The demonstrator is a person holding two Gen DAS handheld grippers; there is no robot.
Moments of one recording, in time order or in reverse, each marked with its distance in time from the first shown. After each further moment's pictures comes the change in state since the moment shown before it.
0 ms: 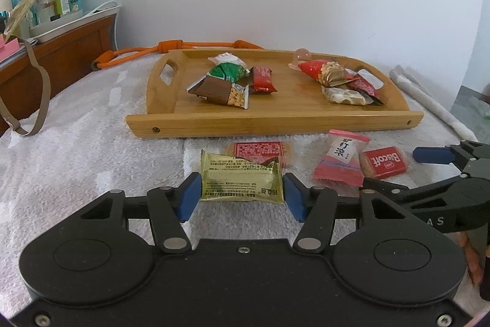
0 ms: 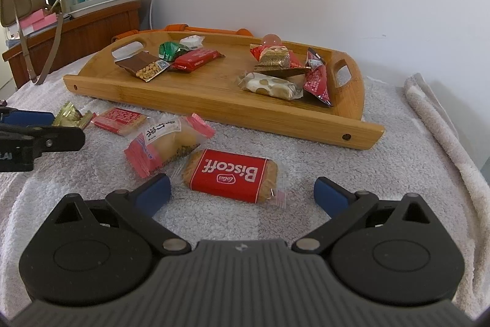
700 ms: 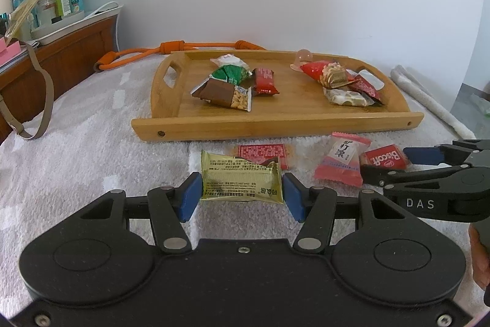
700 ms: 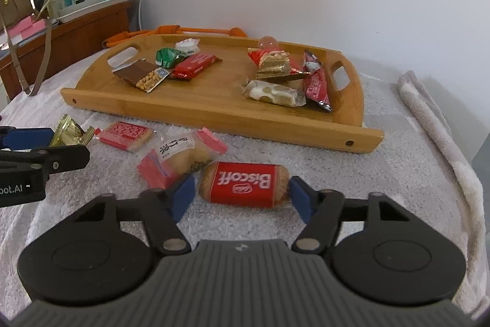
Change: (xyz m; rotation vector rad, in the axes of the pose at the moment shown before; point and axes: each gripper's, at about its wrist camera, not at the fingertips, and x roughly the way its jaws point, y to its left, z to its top) left arm -0.004 0.001 0.007 0.006 0.011 0.006; right arm -0.008 0.016 0.017 0.046 0.031 -0.052
